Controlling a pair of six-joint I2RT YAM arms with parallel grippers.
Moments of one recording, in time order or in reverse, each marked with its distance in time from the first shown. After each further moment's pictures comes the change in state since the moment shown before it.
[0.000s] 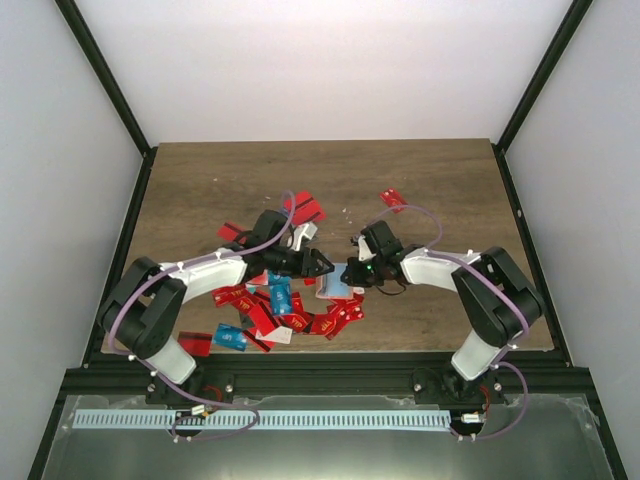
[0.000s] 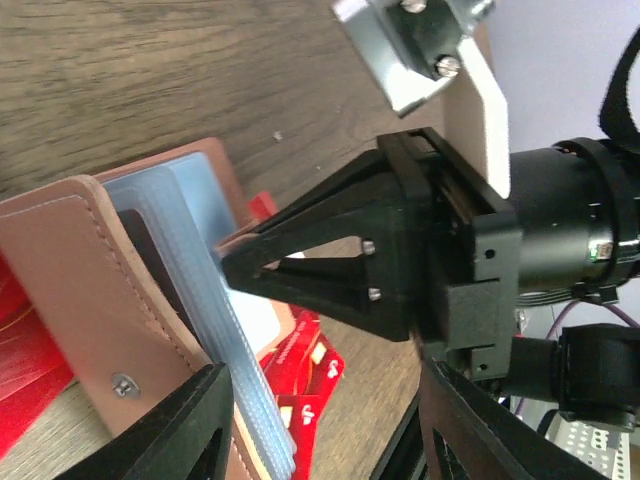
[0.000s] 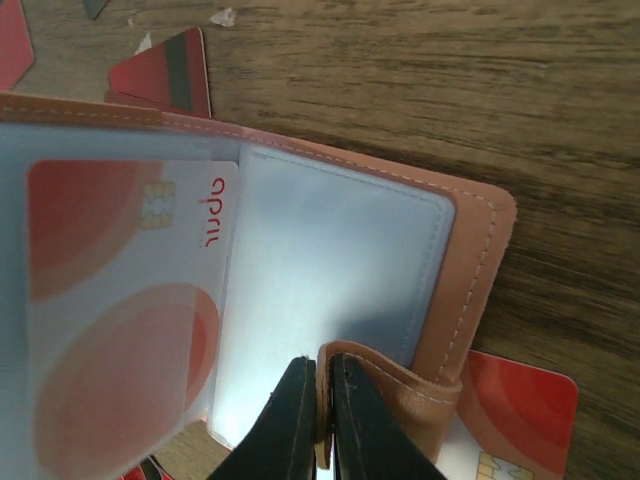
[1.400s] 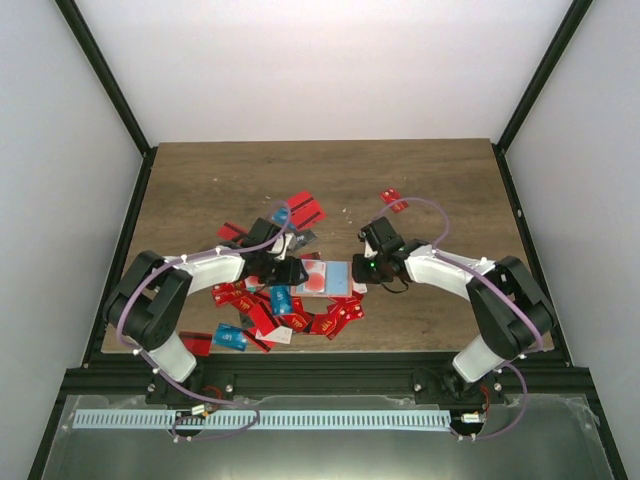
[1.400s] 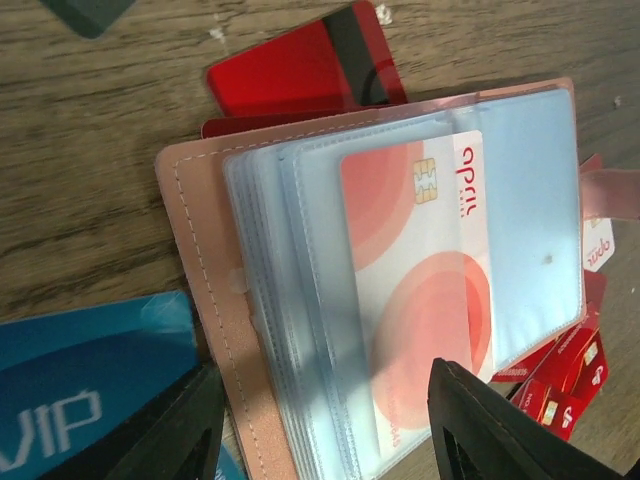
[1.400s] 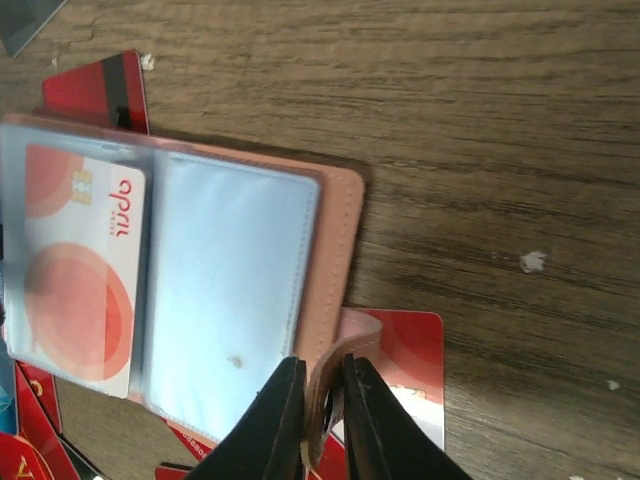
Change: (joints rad) left arm 0.054 0.048 -0.016 -0.242 -0.292 0.134; right arm 0.007 -0.082 0.050 -0.185 0.204 -0.009
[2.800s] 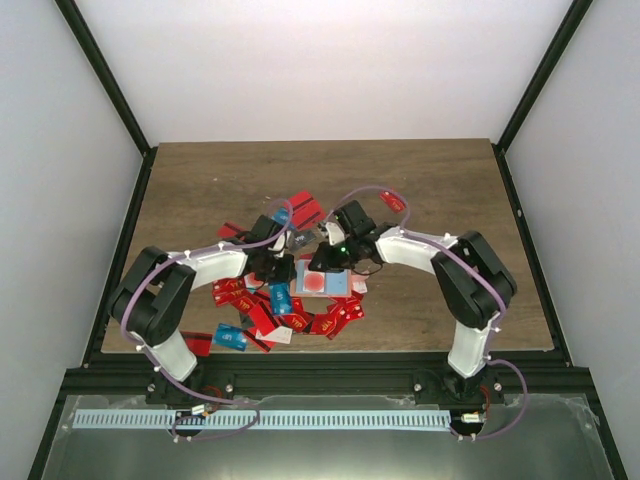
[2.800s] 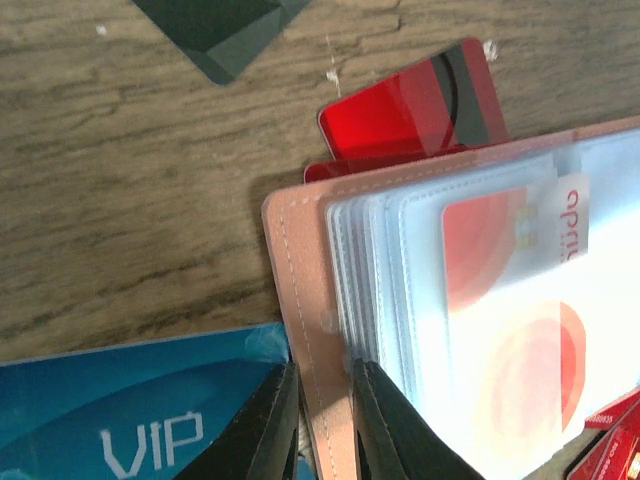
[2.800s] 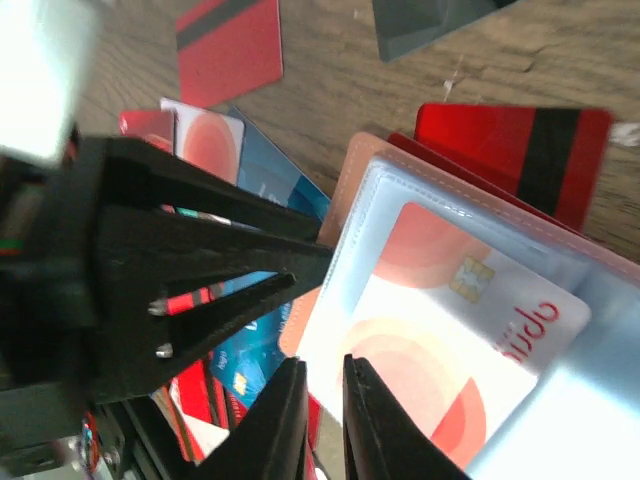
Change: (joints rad) left arm 0.007 0.042 0.047 -0.040 -0.109 0.020; right arm 0.073 0.279 0.264 0.097 -0.418 -0.016
